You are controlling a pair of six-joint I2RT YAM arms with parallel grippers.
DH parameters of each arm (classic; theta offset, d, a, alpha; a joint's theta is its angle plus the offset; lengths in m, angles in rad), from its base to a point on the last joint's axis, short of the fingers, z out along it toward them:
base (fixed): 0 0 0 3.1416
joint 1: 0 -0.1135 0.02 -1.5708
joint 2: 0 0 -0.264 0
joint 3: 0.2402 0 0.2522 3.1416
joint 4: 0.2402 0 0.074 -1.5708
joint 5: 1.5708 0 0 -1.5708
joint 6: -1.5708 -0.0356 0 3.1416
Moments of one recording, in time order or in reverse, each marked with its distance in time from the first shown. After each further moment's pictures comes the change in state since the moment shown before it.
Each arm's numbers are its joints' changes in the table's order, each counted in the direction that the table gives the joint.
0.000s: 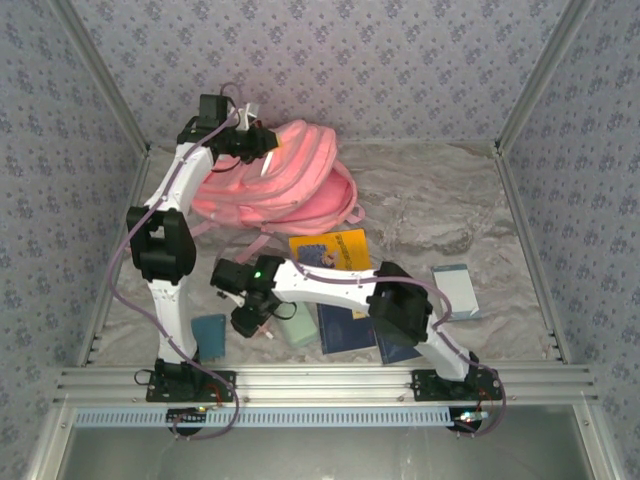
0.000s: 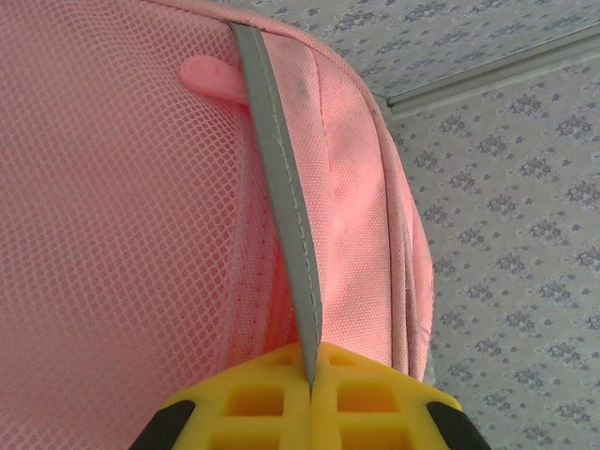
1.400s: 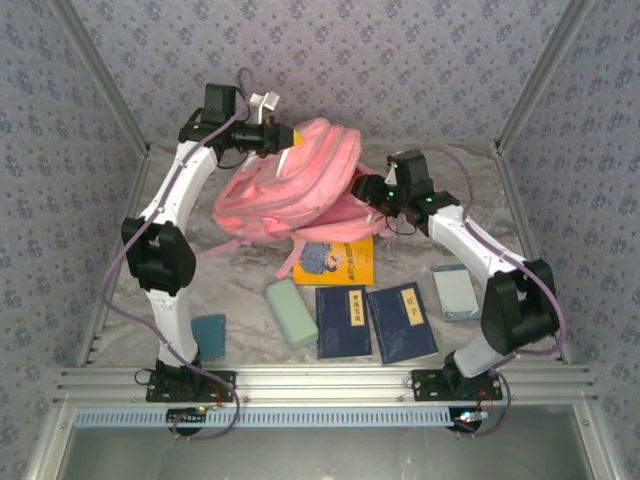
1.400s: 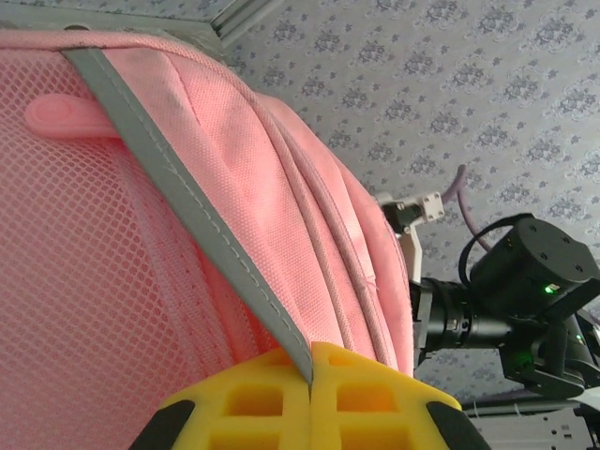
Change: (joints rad) left arm 0.084 0.113 0.020 0.044 0.275 -0.132; right arm 0.870 0.584 -0.645 -0.700 -0.219 -0.486
